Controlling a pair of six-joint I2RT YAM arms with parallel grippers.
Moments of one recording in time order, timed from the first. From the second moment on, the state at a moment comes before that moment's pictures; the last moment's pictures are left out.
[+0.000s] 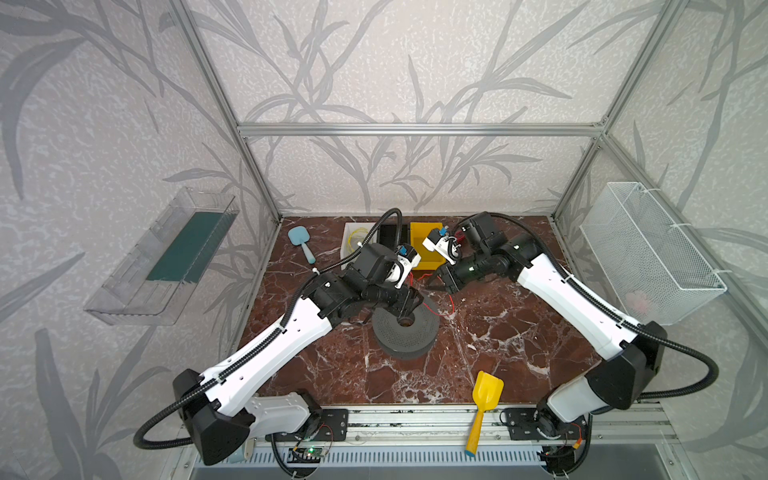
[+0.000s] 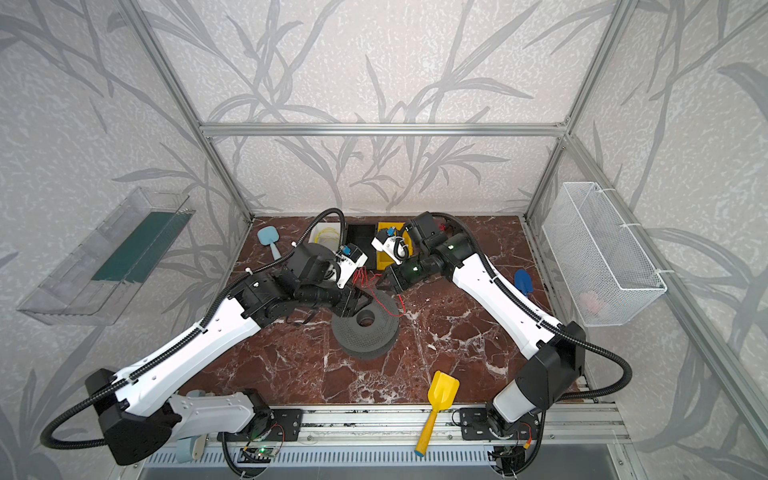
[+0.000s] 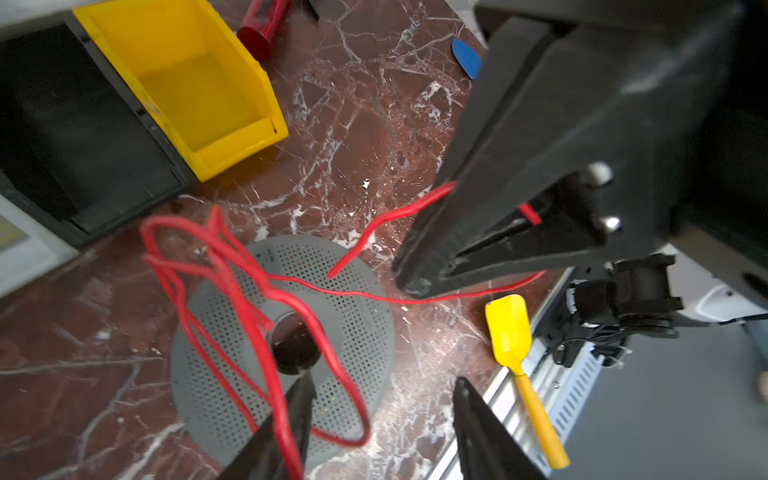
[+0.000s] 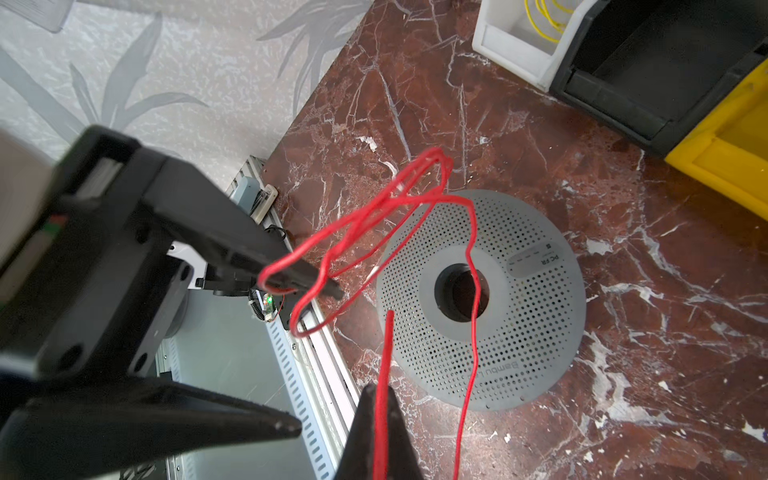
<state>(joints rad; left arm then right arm) -0.72 1.23 1.27 -0.81 0.23 -0.23 0.61 1.54 1.55 -0.95 -0.67 0.08</state>
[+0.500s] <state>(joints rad) -0.45 1.03 1.08 -0.72 0.52 -0.38 0.61 1.43 1.32 -0.94 -0.70 0.03</state>
